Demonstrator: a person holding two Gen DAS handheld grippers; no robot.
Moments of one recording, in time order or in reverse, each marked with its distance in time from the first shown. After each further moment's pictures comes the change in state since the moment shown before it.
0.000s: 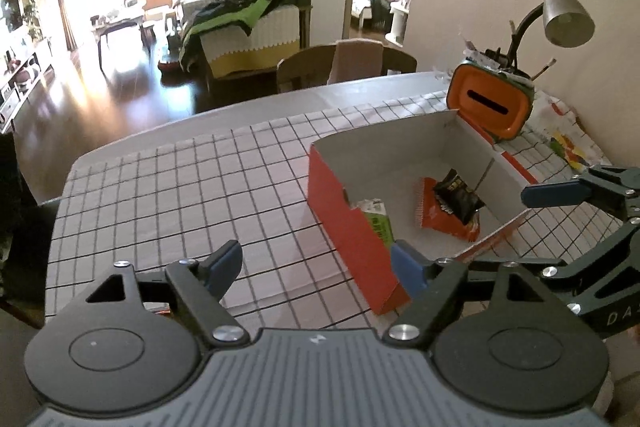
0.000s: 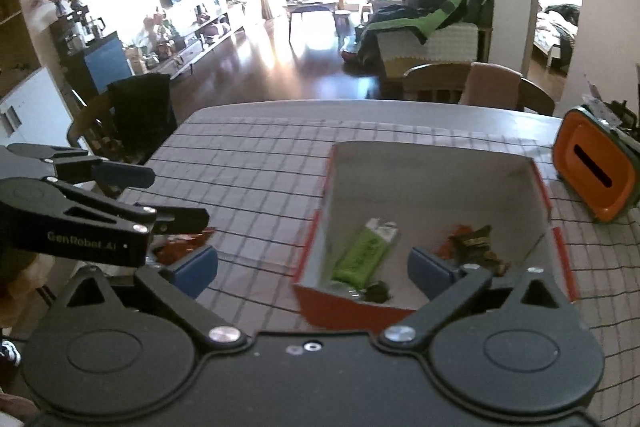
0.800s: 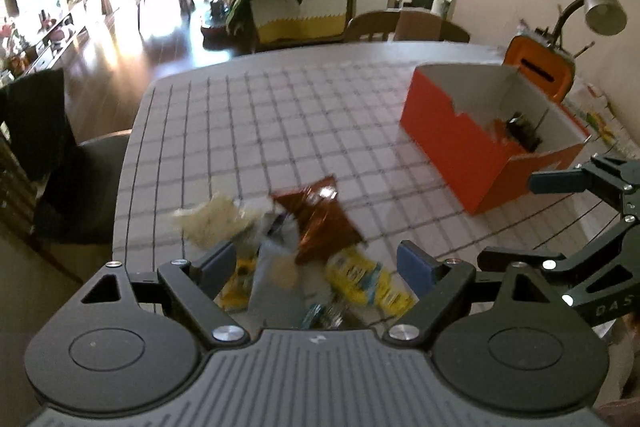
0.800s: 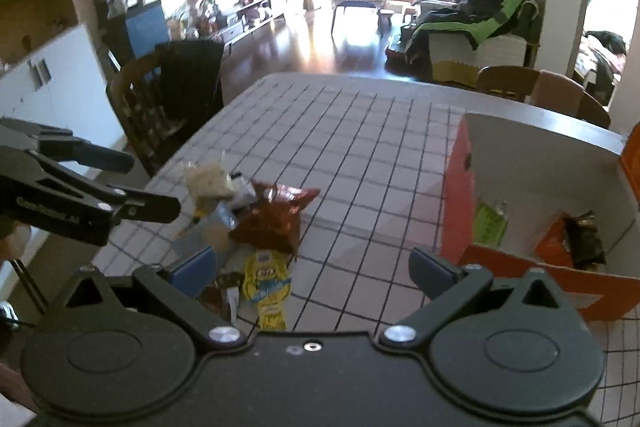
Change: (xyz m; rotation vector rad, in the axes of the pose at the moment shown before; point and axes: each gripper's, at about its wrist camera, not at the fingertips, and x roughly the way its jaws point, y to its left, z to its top) left arm -0.040 0.113 -0.108 -0.086 0.074 0.069; right arm 0.055 0.119 -0.052 -0.135 0.018 0.040
